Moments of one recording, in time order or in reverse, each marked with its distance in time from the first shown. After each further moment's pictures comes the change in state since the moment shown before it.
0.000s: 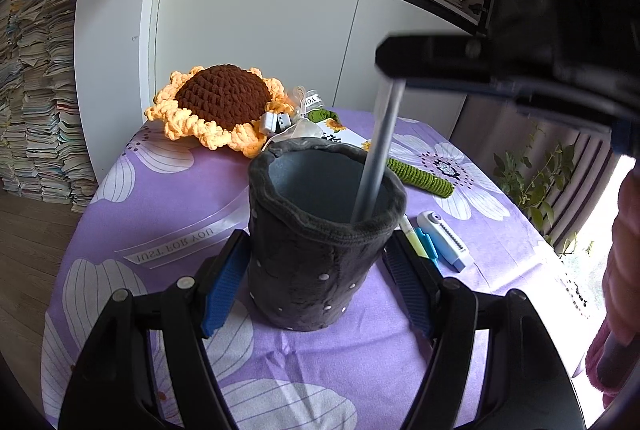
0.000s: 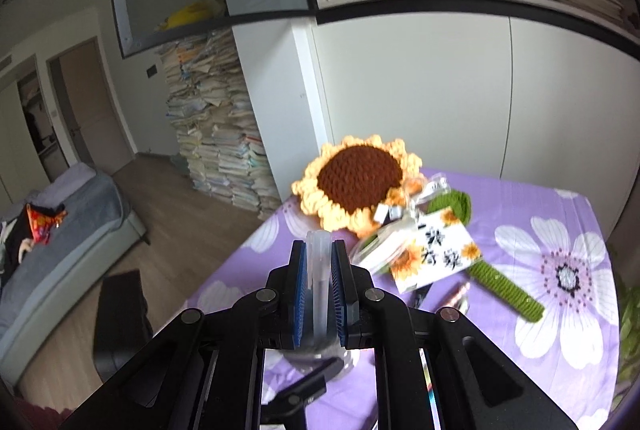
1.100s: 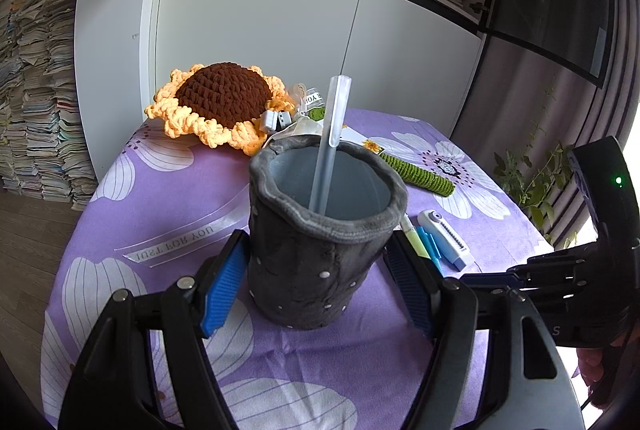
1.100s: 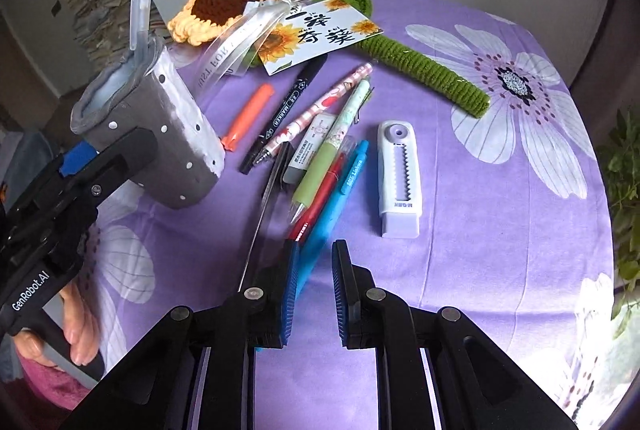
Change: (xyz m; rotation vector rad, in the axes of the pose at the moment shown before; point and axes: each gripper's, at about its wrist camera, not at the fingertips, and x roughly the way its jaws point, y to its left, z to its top) left arm 0.001 -0.001 -0.001 -0.003 0.005 0.000; right arm 0.027 -0.066 -0.108 0.150 0.458 -0.235
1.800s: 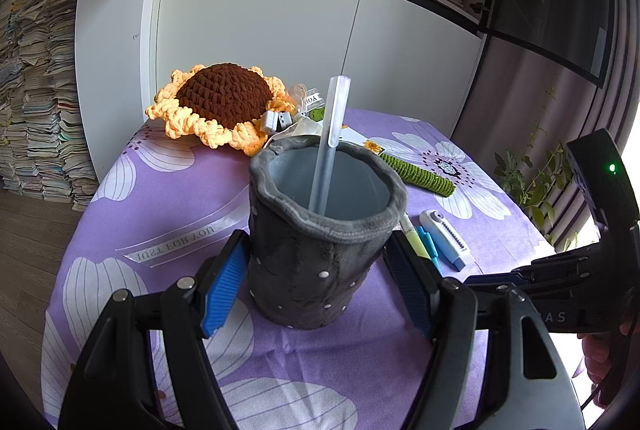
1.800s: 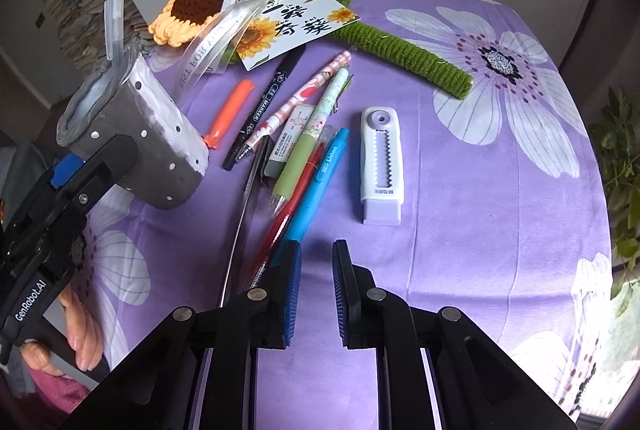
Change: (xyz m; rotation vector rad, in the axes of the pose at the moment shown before) left arm 0.000 0.000 0.000 0.001 -0.001 0.001; right arm -0.002 -0.013 0.001 0.074 0.047 -0.001
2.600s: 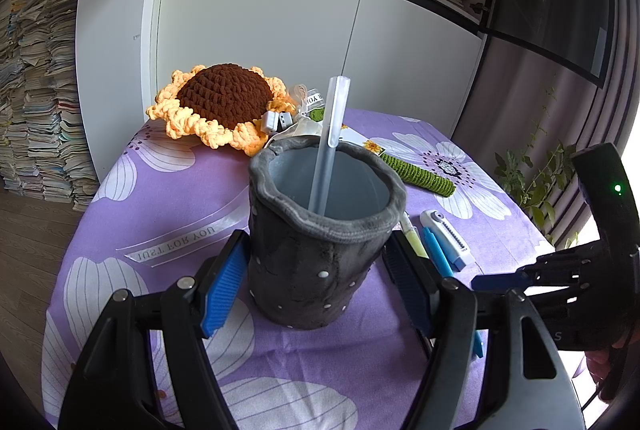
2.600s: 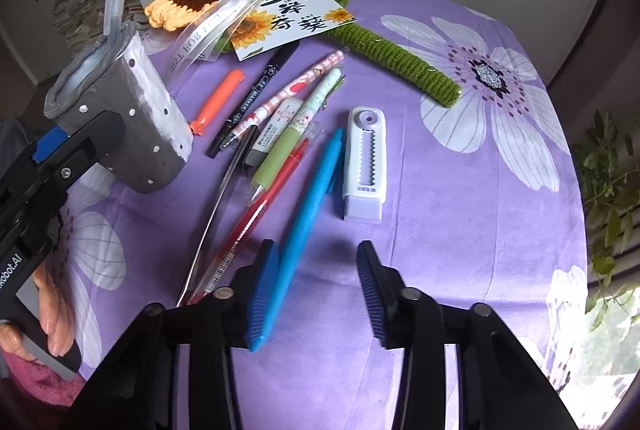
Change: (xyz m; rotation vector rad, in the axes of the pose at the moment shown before) left arm 0.000 0.001 0.000 -0.001 0.000 0.000; right arm -0.002 0.000 -0.003 -0.093 -0.002 -0.073
